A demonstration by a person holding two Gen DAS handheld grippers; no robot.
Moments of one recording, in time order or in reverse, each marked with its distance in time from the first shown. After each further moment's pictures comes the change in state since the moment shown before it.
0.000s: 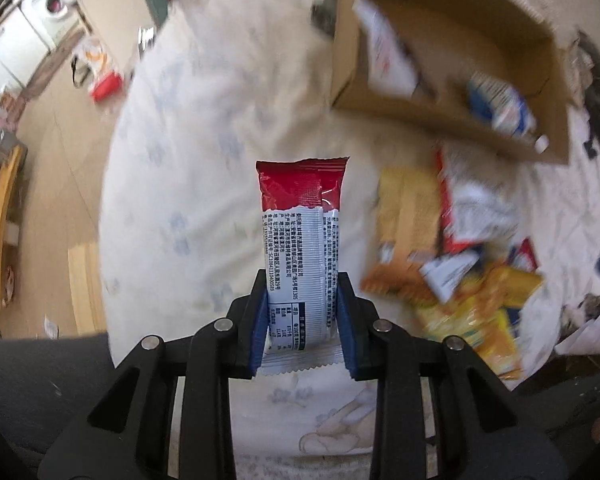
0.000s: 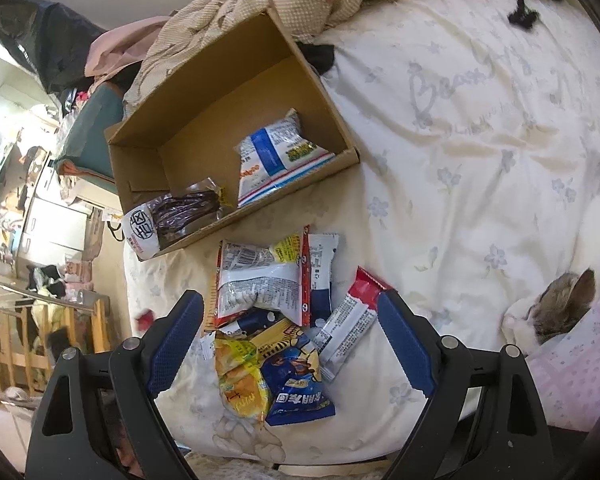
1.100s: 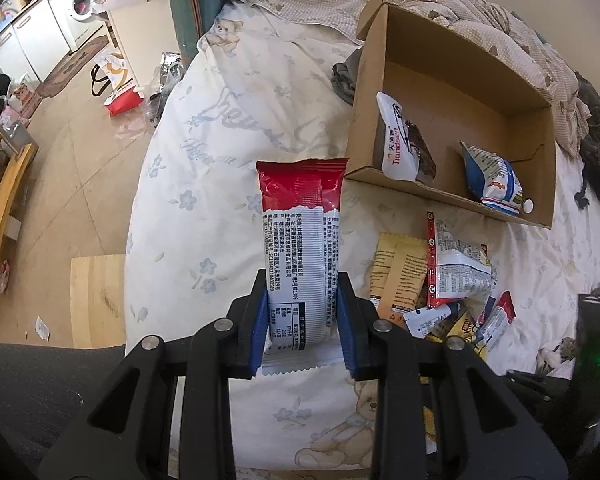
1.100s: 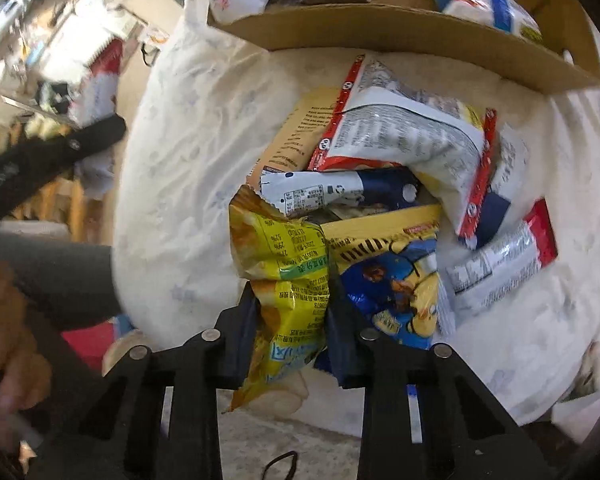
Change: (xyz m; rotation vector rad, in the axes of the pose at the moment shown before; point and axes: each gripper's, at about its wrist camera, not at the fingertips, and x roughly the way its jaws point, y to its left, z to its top) left arm -0.024 0.028 0.033 -0.092 -0.103 -0.009; right arm 0.106 0.091 -0.080 -0.446 0.398 0.026
